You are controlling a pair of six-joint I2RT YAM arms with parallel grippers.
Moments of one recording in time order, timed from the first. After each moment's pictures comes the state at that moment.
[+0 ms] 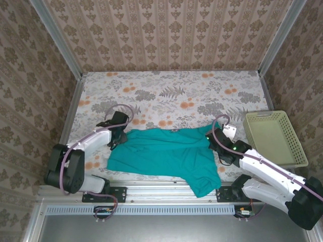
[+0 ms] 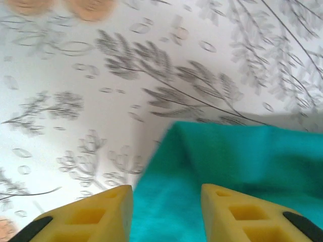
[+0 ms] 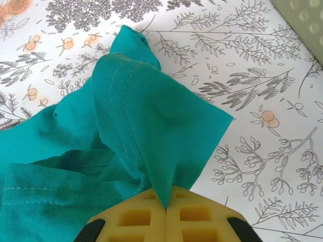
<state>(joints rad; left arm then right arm) -0.36 1.36 0.71 -0.63 -0.30 -0.64 0.62 0.94 0.57 -0.70 0.55 0.92</state>
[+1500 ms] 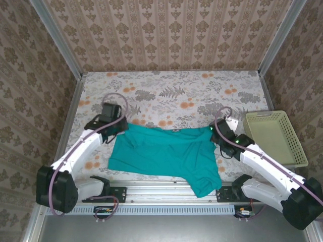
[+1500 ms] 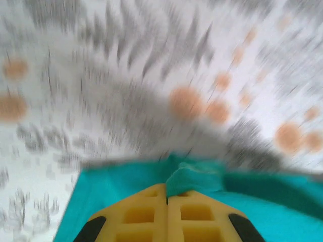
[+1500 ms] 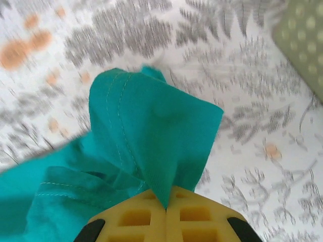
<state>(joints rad) -0.32 1.16 0.86 -0.55 -0.03 -0.51 0.48 0.99 0.69 -0.65 0.48 0.79</state>
